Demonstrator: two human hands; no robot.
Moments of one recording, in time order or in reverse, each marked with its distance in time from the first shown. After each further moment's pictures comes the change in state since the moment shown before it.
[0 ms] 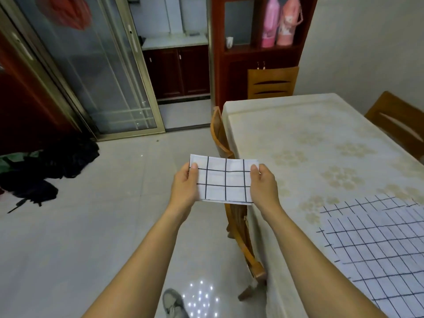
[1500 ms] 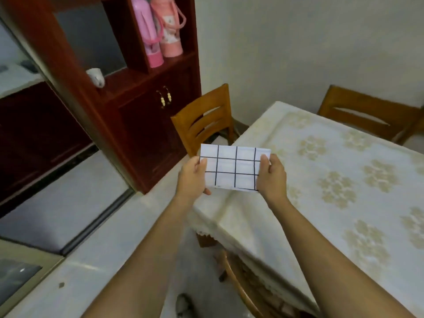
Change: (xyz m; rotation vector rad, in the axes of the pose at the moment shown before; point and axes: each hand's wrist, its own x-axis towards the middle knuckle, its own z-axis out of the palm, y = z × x) left_hand 0.833 0.055 0.243 0.177 -0.844 0.197; right_hand 0.699 -0.044 0.174 -0.144 0.836 0.281
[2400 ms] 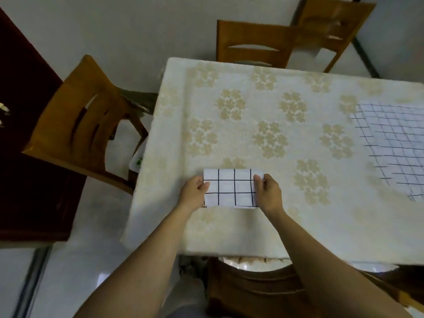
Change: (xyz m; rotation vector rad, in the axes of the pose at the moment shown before) left_hand 0.134 -0.139 0.190 0.222 -0.809 -0.223; right_hand 0.013 0.179 -0.020 -0.193 0.283 0.632
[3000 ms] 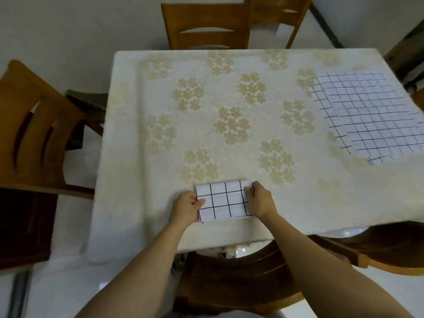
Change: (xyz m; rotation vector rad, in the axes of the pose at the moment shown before) left_hand -0.030 -0.006 0.093 0.178 -0.099 -0.094; right_hand -0.008 0.101 -0.052 -0.169 -0.127 0.155
